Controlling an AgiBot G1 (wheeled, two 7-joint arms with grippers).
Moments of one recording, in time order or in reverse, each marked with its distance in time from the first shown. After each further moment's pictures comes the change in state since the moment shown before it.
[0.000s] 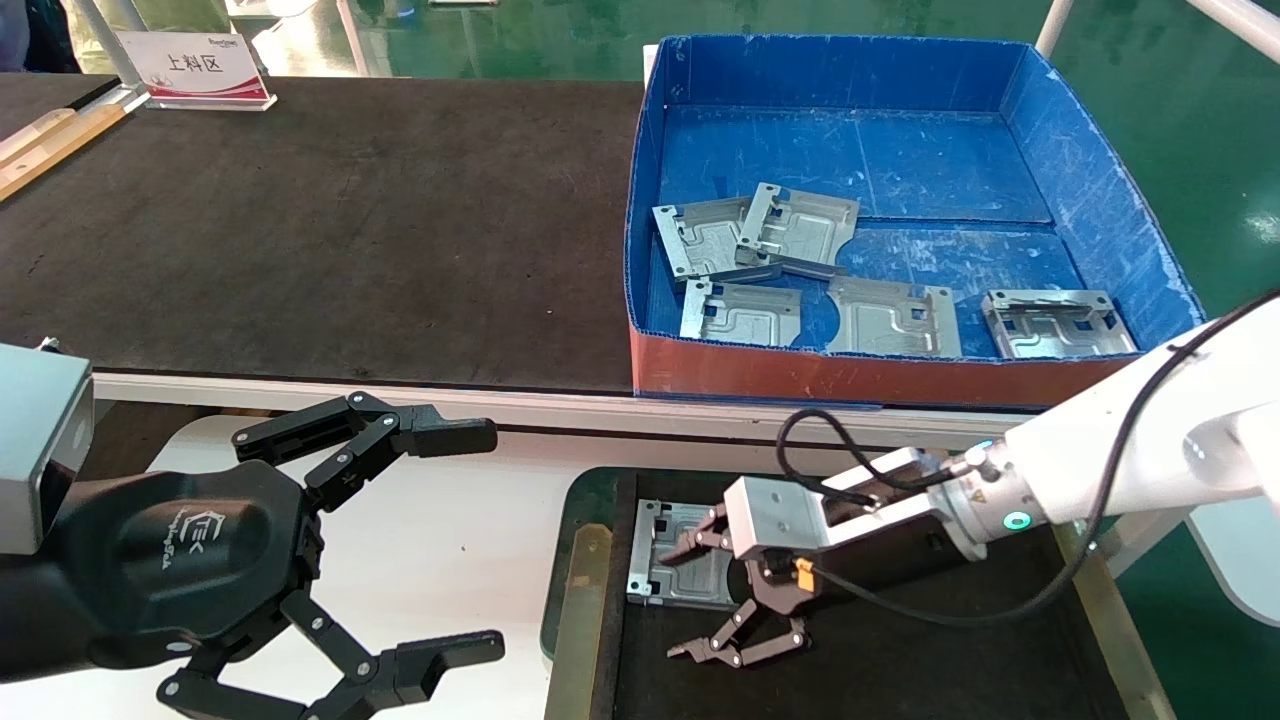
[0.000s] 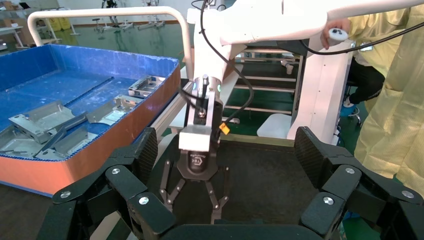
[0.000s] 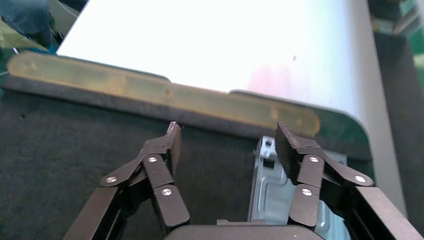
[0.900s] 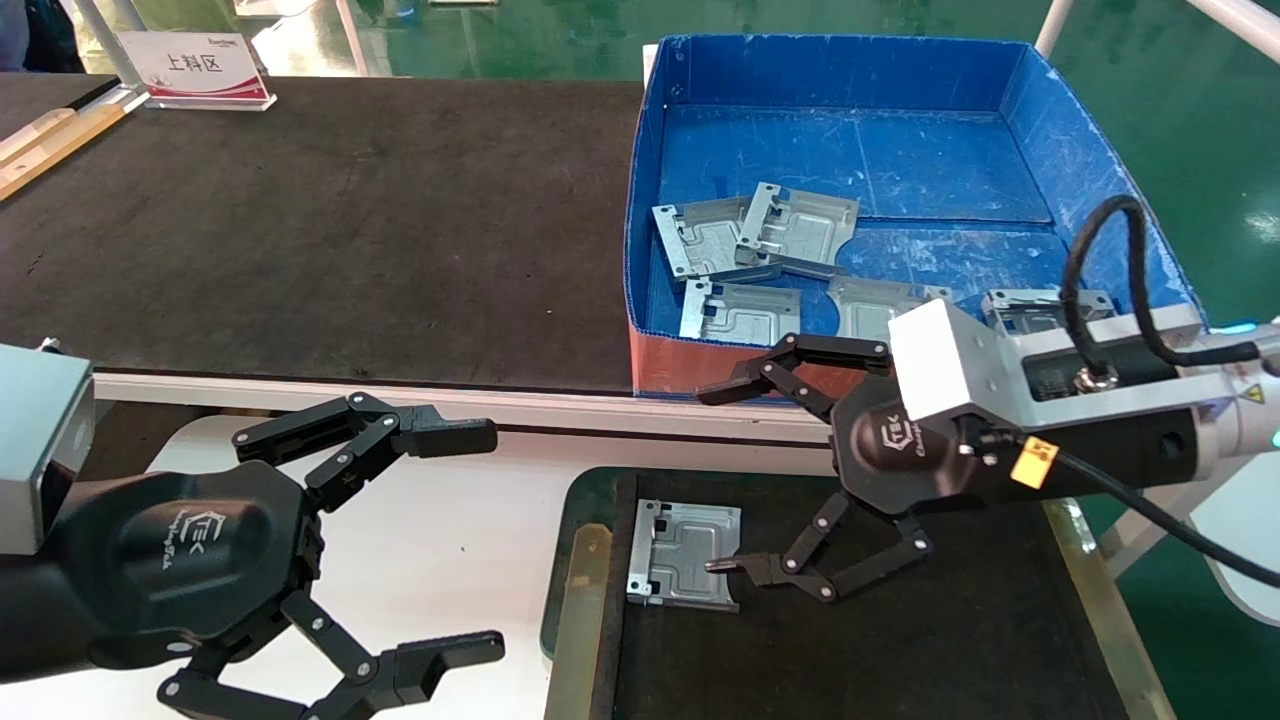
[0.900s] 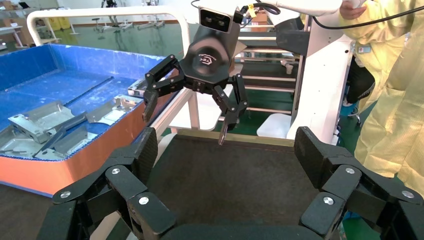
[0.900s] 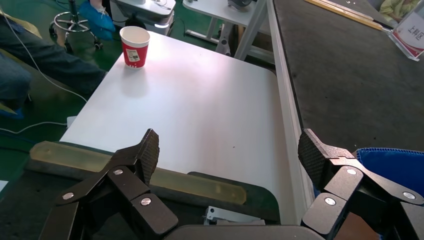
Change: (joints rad) left arm 0.000 0.000 0.000 0.000 0.000 0.000 0.000; right arm 0.030 0.375 -0.101 0.571 0.464 -0.007 0.242
